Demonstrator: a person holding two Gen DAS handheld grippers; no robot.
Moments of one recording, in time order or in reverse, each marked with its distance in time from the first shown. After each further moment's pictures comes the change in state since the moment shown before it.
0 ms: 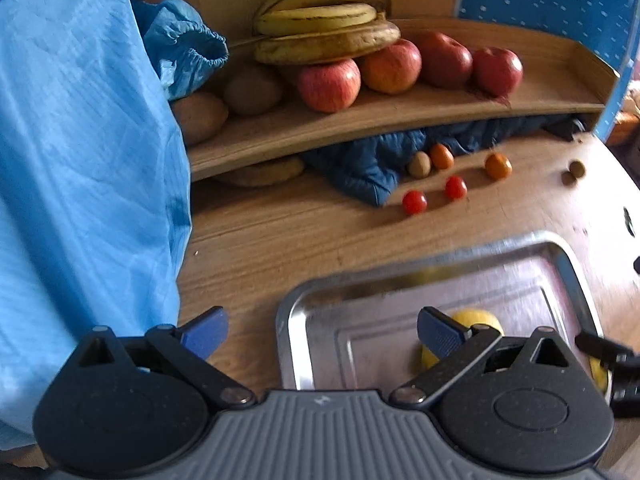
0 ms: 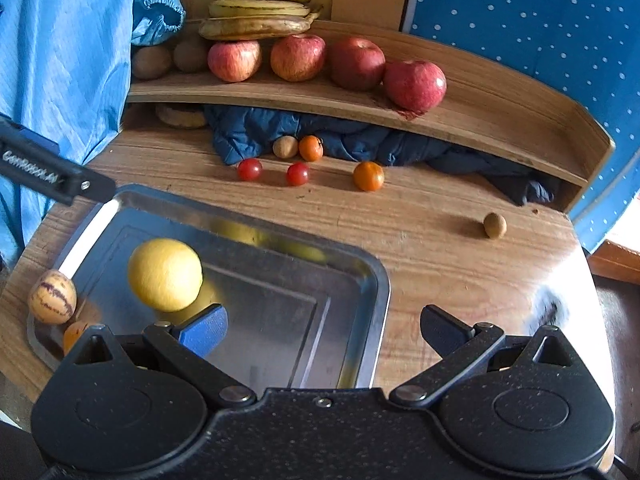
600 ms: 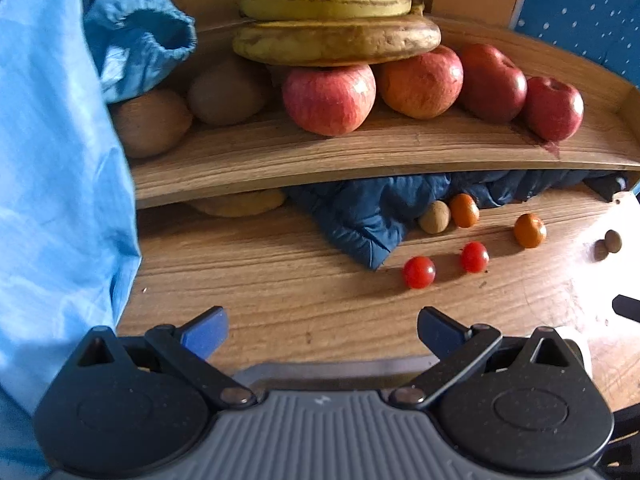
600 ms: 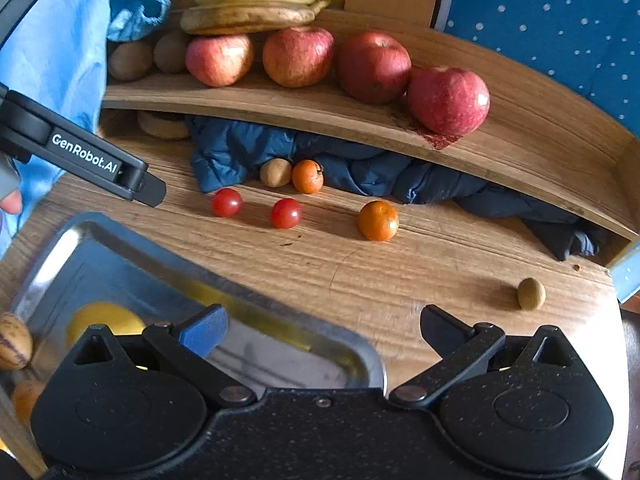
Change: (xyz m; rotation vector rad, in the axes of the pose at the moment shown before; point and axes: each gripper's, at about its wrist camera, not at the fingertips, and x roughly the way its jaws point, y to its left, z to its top) left arm 0.068 -0.017 0.057 -0.127 0.054 -0.002; right arm 0.073 -0.021 0.052 -0.068 0.016 0.060
